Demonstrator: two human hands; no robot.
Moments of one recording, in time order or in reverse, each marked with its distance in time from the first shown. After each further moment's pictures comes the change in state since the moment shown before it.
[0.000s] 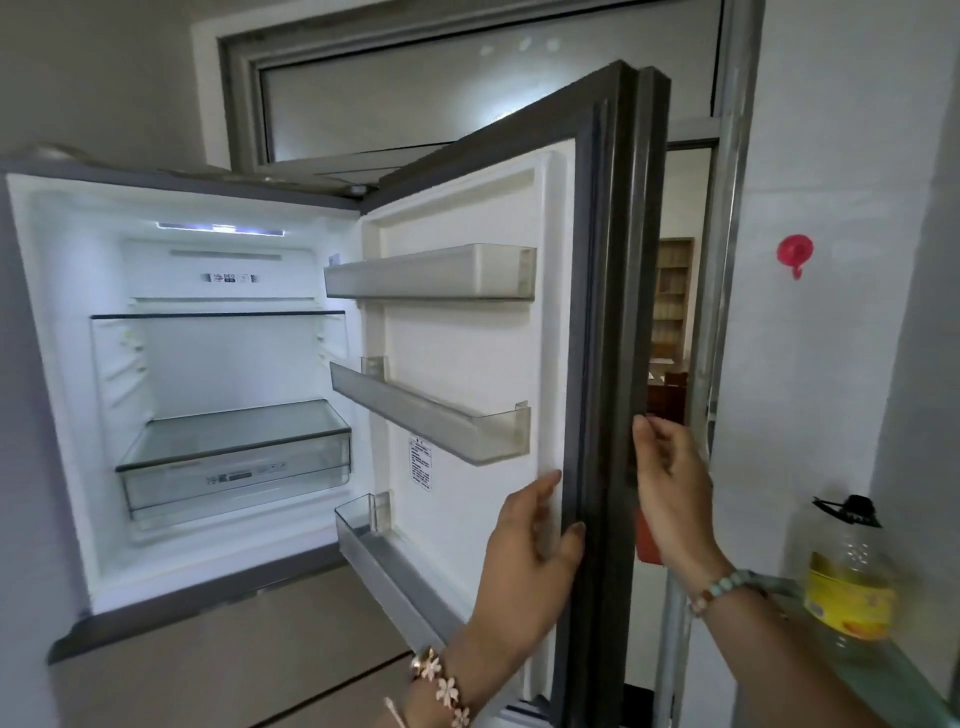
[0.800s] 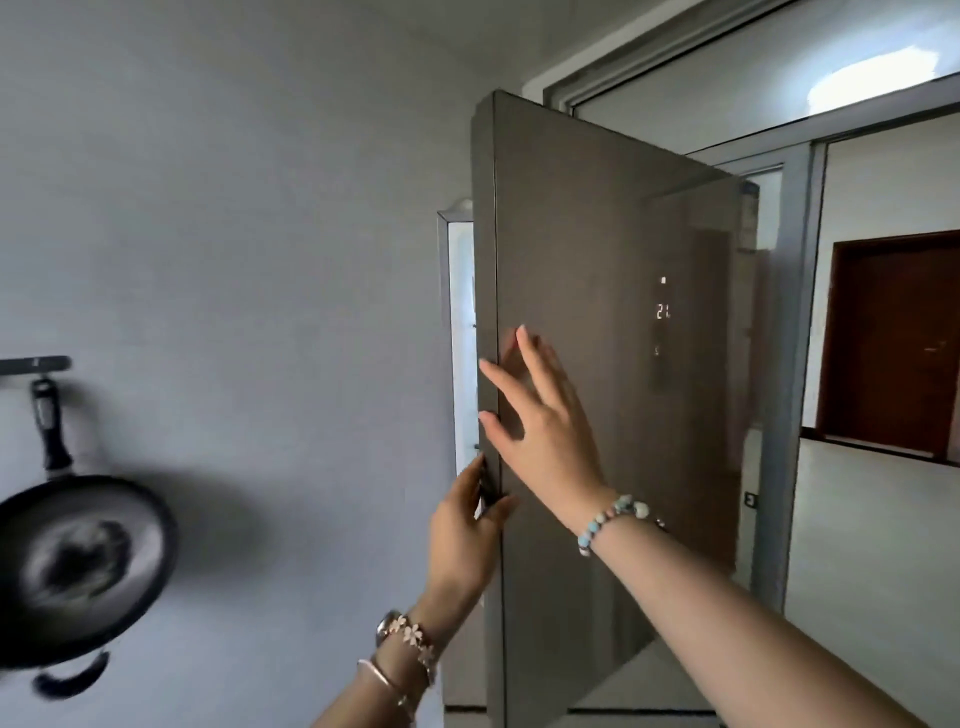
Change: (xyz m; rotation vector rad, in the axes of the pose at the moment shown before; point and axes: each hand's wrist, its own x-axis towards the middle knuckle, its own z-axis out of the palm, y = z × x) left_hand -0.065 -0.058 -0.367 0.309 0.618 -0.120; right_hand -0.171 -0.225 0.357 0.198 -0.339 -0.948
